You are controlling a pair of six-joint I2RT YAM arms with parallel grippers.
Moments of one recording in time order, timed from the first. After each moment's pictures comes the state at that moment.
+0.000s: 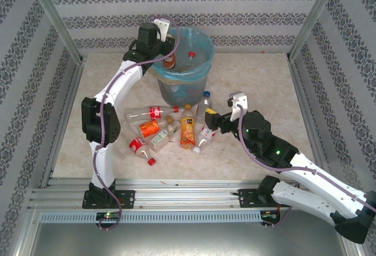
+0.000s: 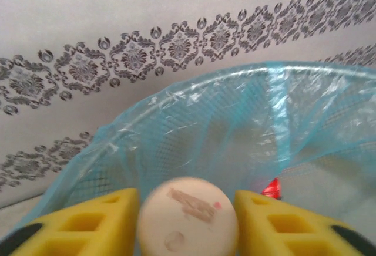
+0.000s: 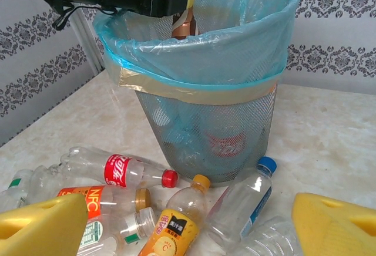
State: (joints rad) left arm -0.30 2.08 2.01 -0.30 0.08 -0.01; right arm 0.84 0.78 0.76 -0.22 0.32 0.27
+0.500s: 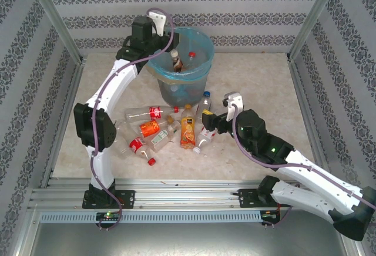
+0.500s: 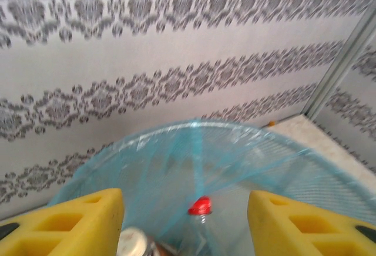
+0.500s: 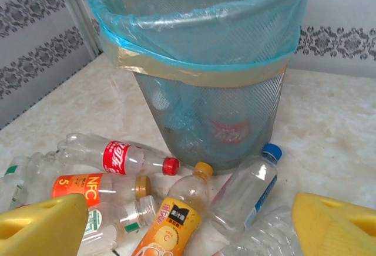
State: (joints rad) left arm -0.30 1.93 2.02 -0.33 0.19 -0.10; right arm 0.83 0.86 0.78 -0.24 0.30 0.29
